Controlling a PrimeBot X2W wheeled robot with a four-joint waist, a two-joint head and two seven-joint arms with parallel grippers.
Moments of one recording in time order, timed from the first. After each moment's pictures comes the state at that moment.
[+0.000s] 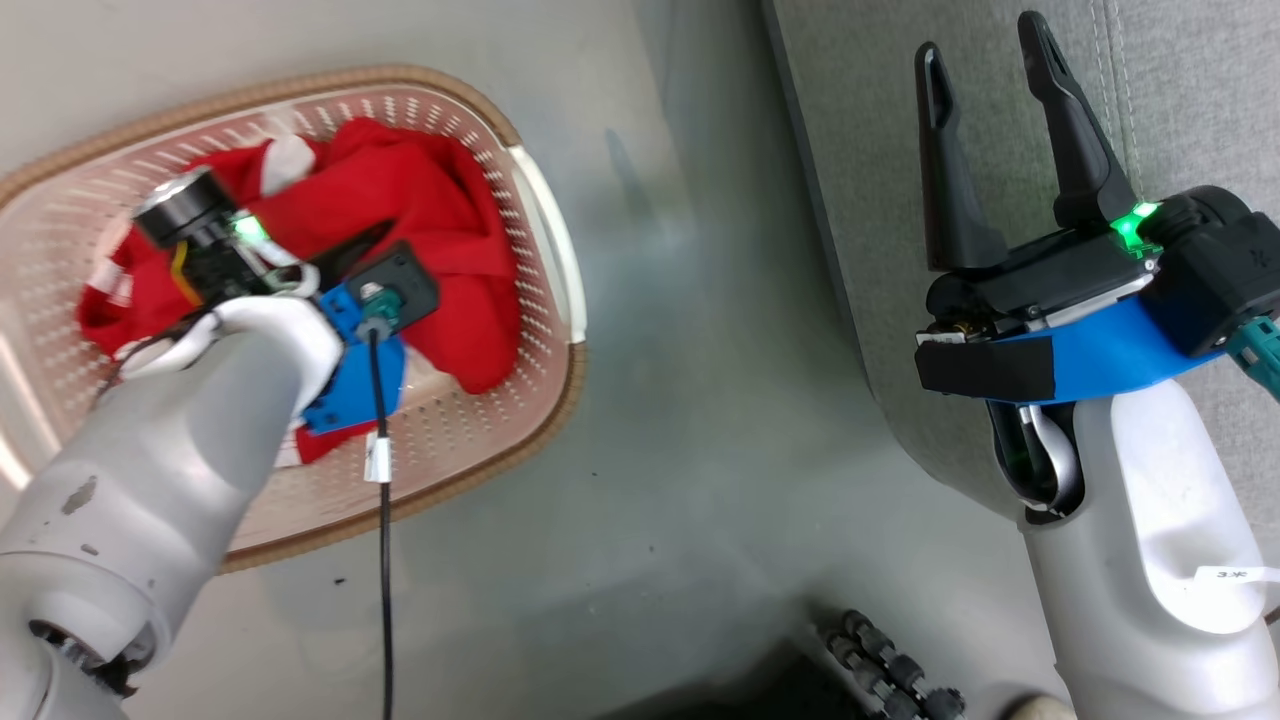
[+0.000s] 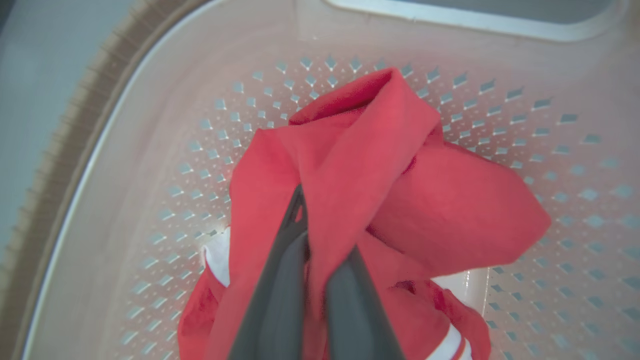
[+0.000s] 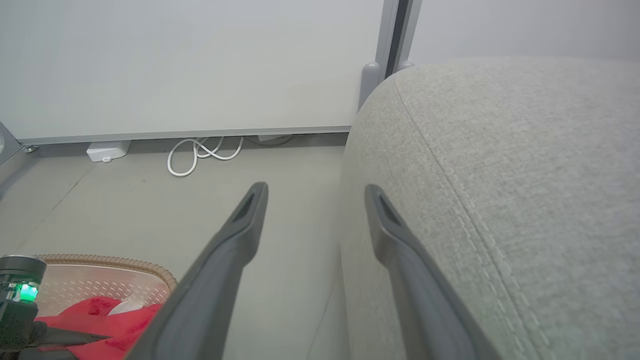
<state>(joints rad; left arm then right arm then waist) -1.11 0.31 -1.27 1.17 -0.26 -0.13 -0.26 -0.59 -0.05 0.12 0.10 0.16 0.13 -0.26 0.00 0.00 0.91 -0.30</state>
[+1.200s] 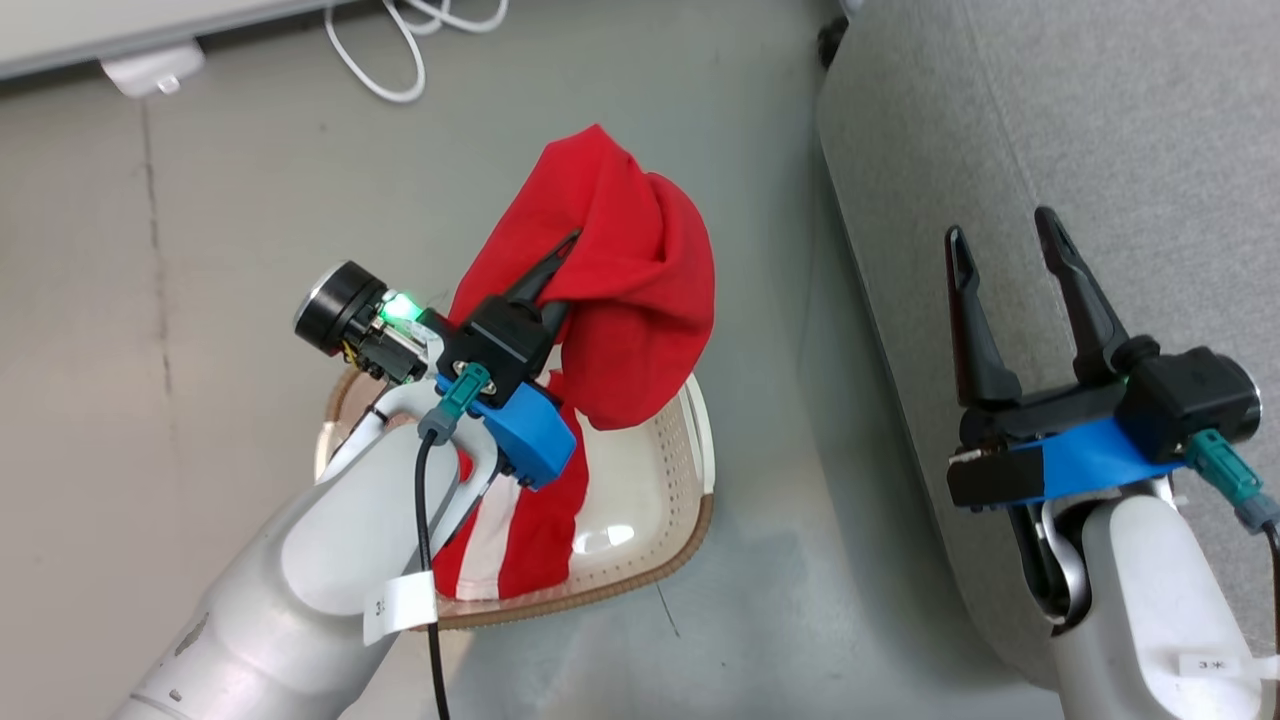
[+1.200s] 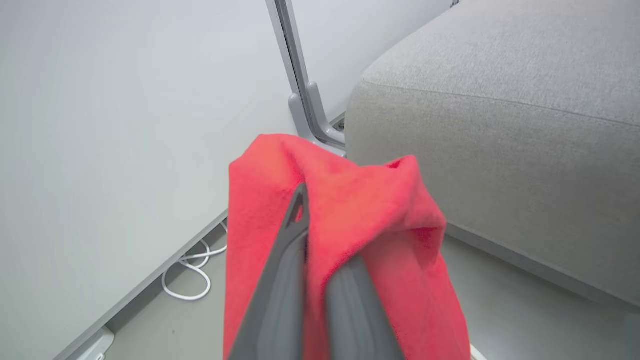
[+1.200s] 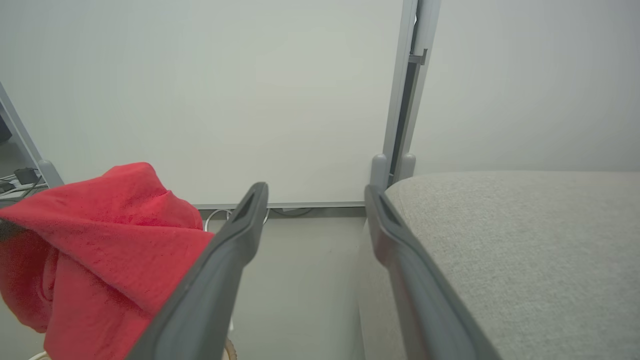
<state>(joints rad) -0.76 0.25 -0.80 0.58 -0.28 -0.03 -0.26 -0.40 -0.05 0.02 0.18 0.06 0.13 -0.26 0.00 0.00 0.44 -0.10</state>
